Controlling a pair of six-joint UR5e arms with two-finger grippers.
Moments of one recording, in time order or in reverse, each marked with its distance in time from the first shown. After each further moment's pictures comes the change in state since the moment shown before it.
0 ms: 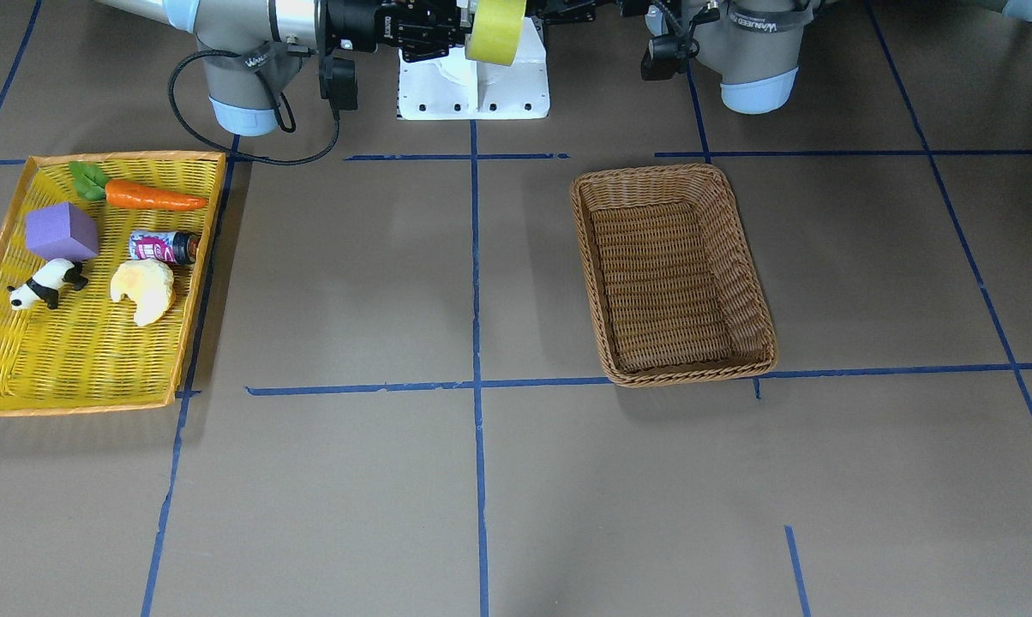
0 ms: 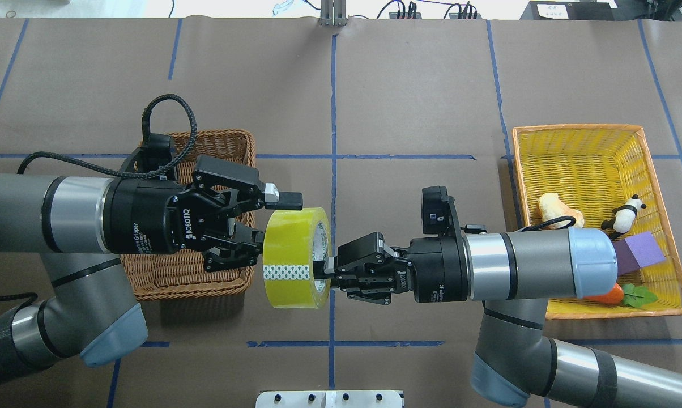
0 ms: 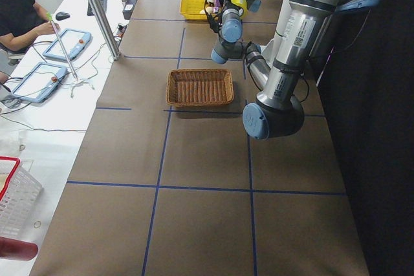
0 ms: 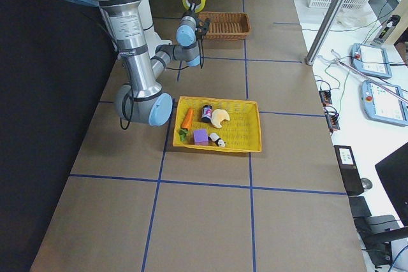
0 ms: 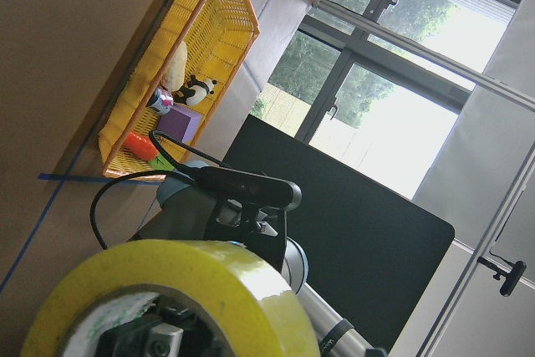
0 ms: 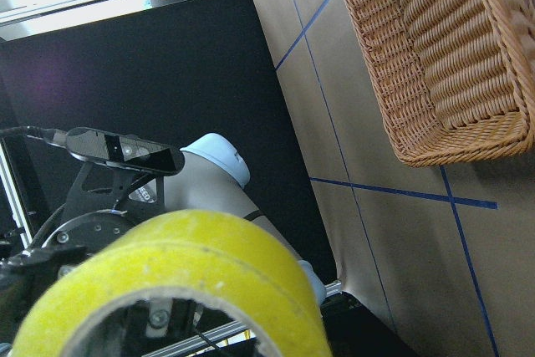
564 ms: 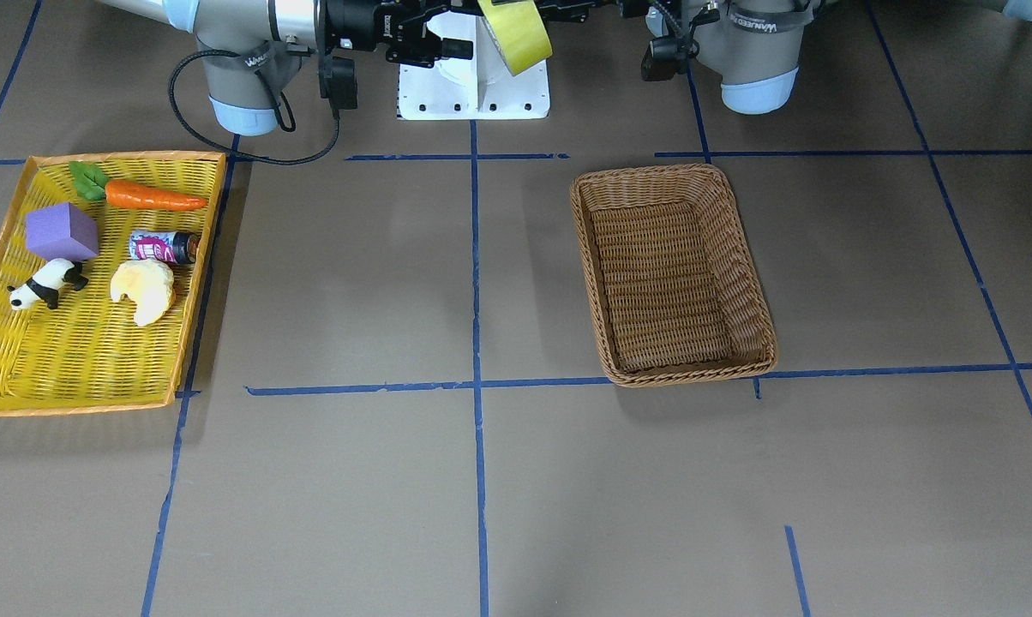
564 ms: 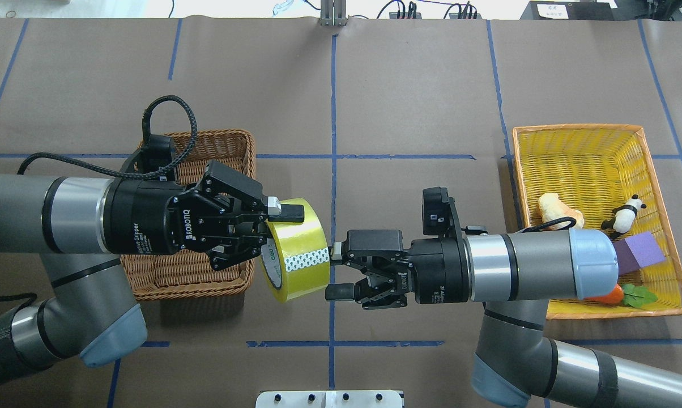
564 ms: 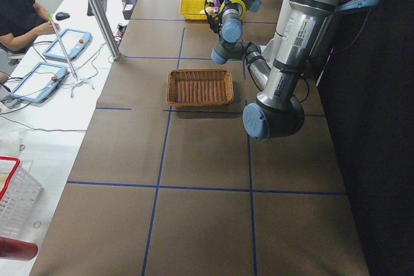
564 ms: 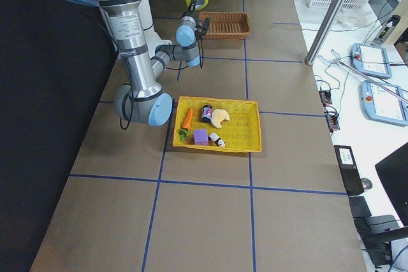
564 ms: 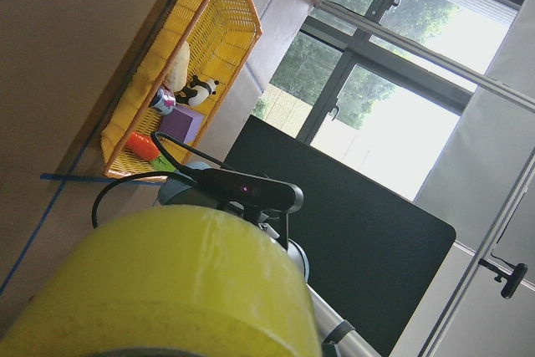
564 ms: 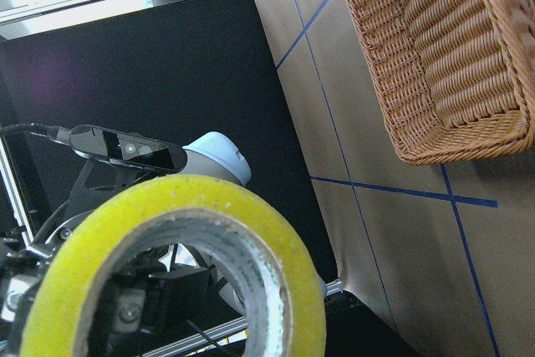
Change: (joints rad) left arm 0.001 0.002 0.000 0.001 -0.001 -0.004; right arm -0.002 -0.003 0.002 0.003 -0.001 0.000
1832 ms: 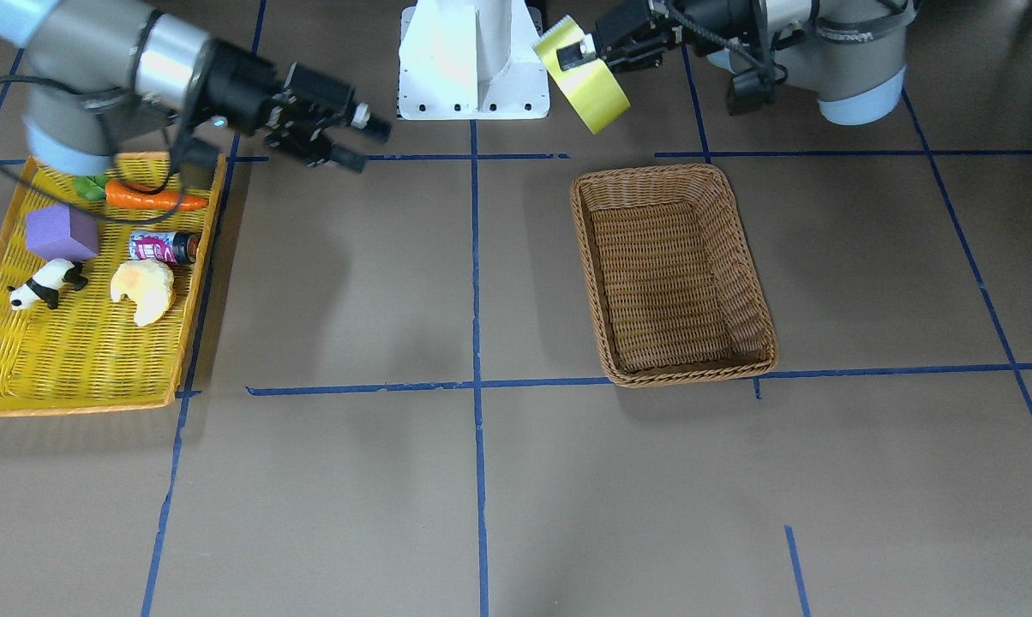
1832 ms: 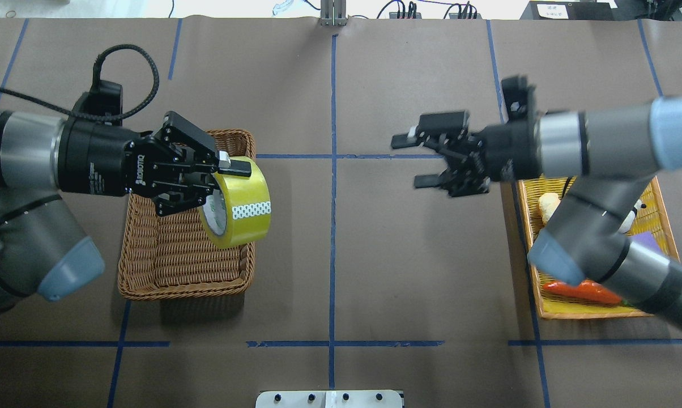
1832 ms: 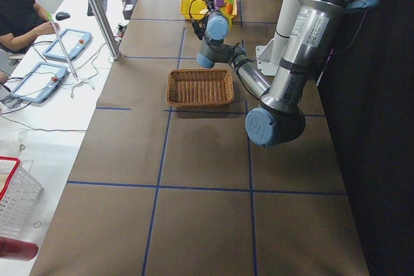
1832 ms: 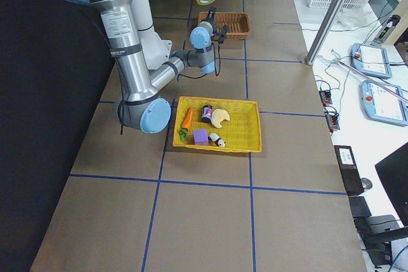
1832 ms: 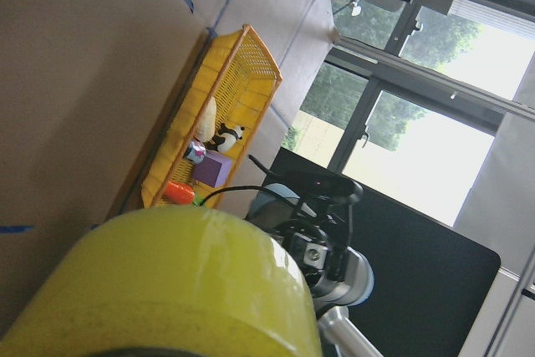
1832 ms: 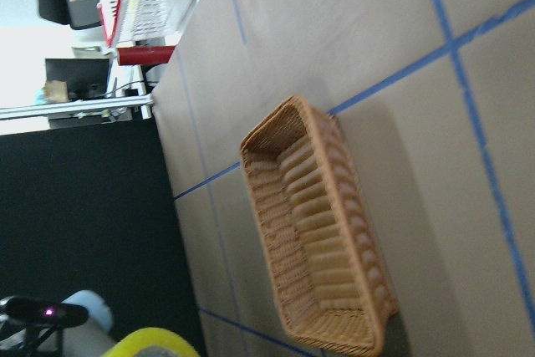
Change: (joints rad) left arm -0.229 0.043 0.003 0.246 -0.267 0.123; right arm 0.440 -0.051 0.006 -0.409 0.352 -0.137
